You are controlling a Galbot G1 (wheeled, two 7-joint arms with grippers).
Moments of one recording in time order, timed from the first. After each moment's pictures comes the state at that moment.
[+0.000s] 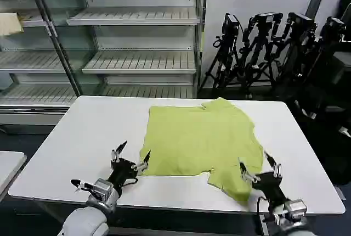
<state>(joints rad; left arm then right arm) 1.34 -0.99 -0.28 -2.16 -0.33 0.44 -0.19 -1.75 1.25 0.65 2.29 0.22 -0.30 0.01</state>
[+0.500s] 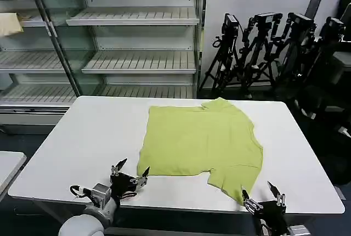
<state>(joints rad) 1.35 -0.97 -0.28 -2.15 -0.48 0.54 -0.22 -1.83 1.26 0.63 2.33 0.25 -0.34 0.08</state>
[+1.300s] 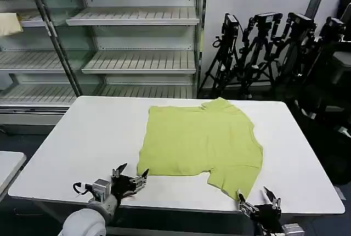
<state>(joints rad) 1.31 -1.00 -0.28 -2.09 -0.54 0.57 -0.22 -1.77 1.25 0.58 2.30 0.27 -0.43 0.10</state>
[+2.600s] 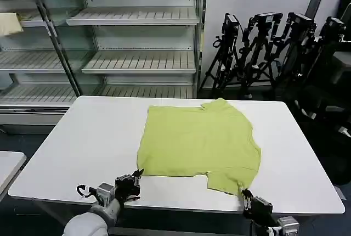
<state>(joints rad) 1.28 -1.01 -0.26 -2.11 -0.47 0.58 -0.15 -1.59 1.21 0.59 2.30 0.37 -0.50 0.05</state>
